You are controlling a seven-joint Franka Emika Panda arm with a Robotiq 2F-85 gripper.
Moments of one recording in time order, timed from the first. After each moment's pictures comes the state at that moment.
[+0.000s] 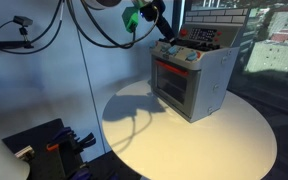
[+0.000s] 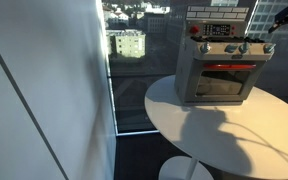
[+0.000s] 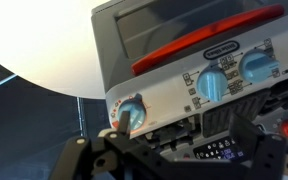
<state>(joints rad) -0.12 -0.16 0.01 -2.36 0.04 2.89 0.43</state>
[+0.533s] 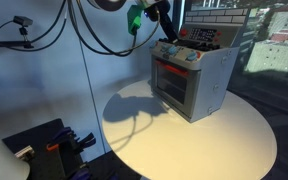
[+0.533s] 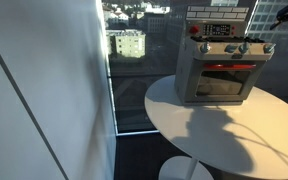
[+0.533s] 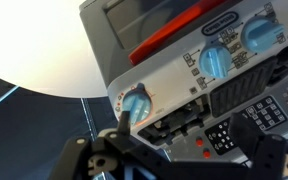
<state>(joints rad) -0.12 -0.13 0.00 -2.35 0.16 2.96 0.47</state>
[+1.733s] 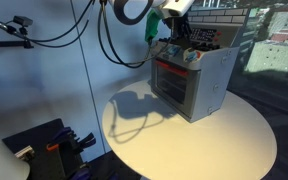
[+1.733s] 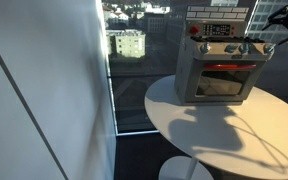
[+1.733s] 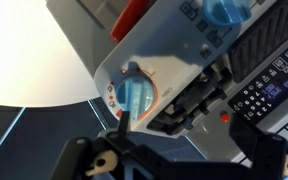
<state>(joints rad) -0.10 0.07 -0.03 -2.19 0.40 3.07 0.48</state>
